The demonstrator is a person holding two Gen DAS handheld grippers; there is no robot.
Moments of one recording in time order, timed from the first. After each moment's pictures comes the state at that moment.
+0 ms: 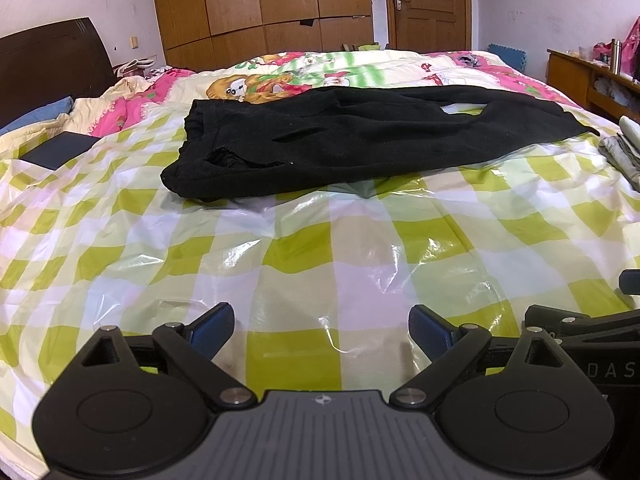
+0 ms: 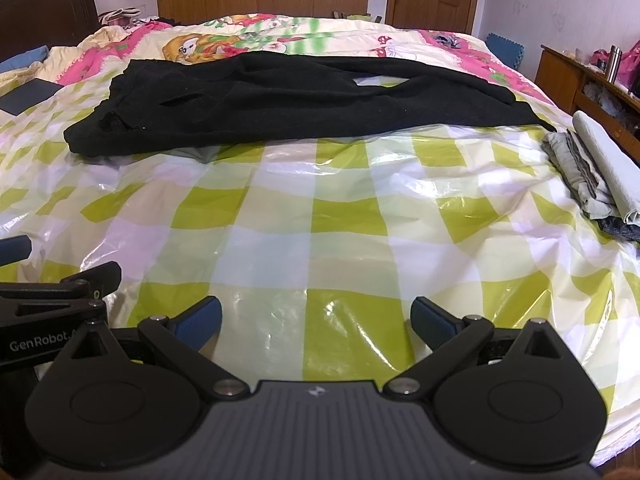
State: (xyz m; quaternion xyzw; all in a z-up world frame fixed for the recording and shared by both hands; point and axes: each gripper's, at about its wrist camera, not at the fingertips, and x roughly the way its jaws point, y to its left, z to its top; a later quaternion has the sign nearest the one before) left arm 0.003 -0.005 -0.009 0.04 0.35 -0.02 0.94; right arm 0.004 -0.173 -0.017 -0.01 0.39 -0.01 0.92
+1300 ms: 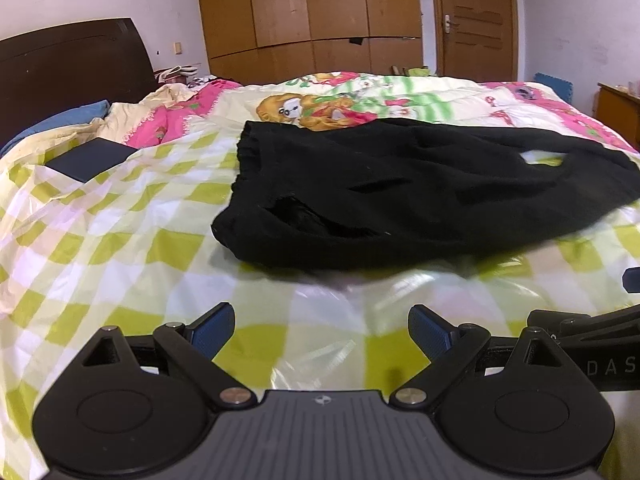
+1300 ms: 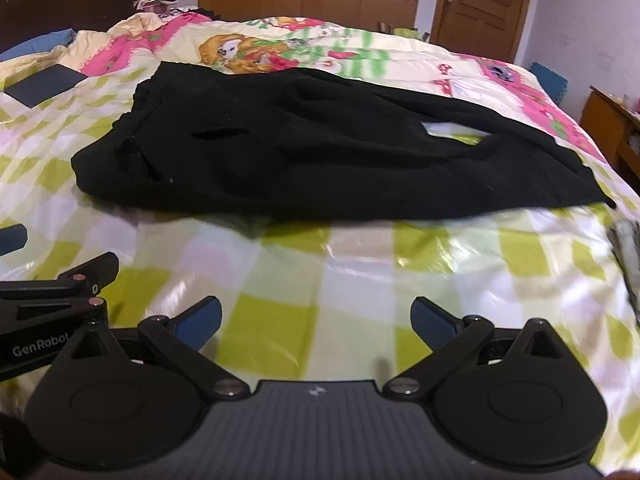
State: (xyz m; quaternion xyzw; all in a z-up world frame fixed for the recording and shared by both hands) left arm 0.089 0.047 -0.005 0.03 0.32 0.04 0.95; right arm 0.117 -0.113 -0.004 -0.06 0.39 0.05 0.92
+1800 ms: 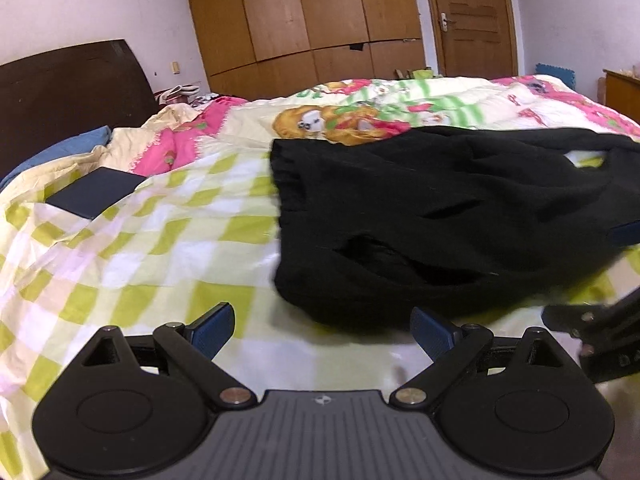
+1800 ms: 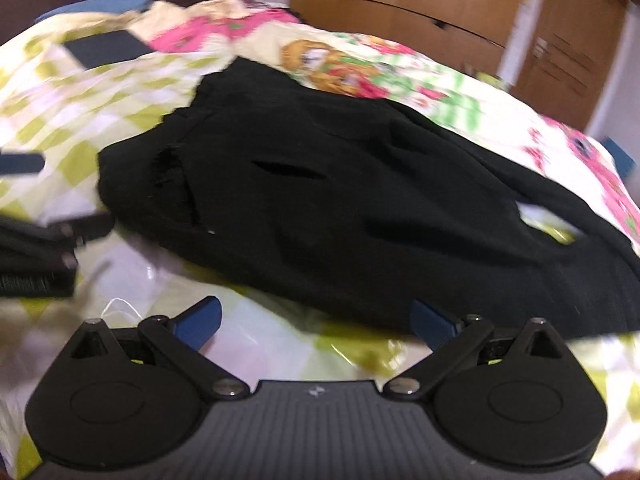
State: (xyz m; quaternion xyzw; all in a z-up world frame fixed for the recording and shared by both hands) left arm 0.139 0.110 -0.004 0.07 0.30 0.05 0.95; right arm 0.182 -0.069 -0.016 -0.15 0.35 0.18 0.91
